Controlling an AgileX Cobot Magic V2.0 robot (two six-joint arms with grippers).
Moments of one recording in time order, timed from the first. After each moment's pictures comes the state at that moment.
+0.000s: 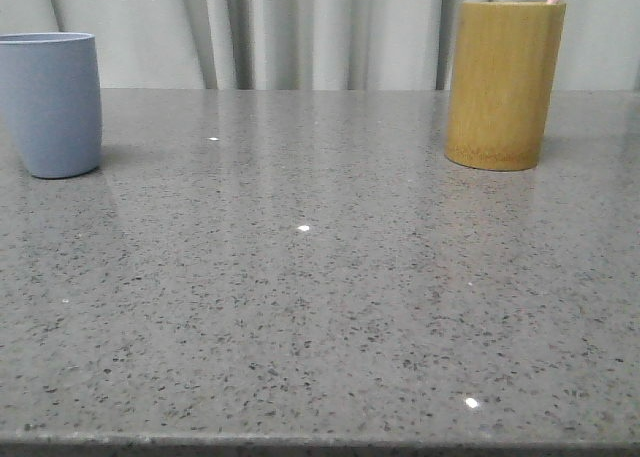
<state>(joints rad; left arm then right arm) -0.02 0.00 0.00 -0.01 0.13 0.03 0.11 -0.01 0.03 -0.08 0.07 0.06</state>
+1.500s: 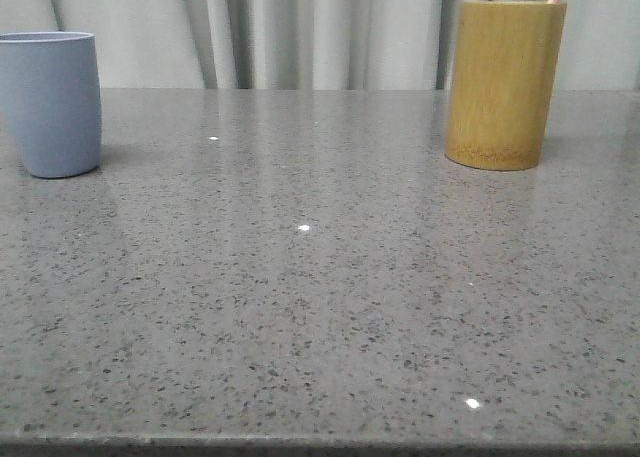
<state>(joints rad) -0.02 0.27 -0.40 -0.20 0.40 0.03 0.11 0.18 -0.42 -0.08 0.48 0.10</state>
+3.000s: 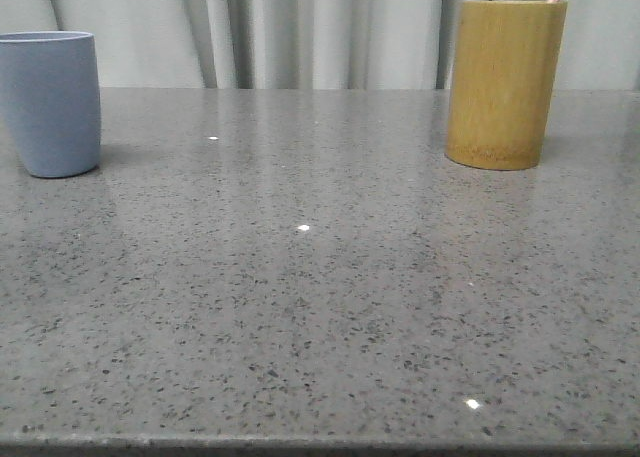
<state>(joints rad) -0.02 0.82 -0.91 -0.29 0.92 0.17 0.11 0.45 -0.73 -0.03 0.74 0.11</state>
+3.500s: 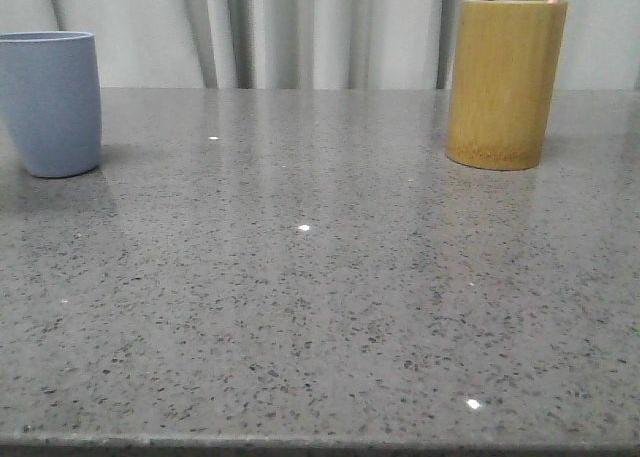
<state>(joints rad) -0.02 1.22 -1.25 -0.29 0.90 0.17 0.11 0.45 -0.73 -0.03 0.74 0.11</state>
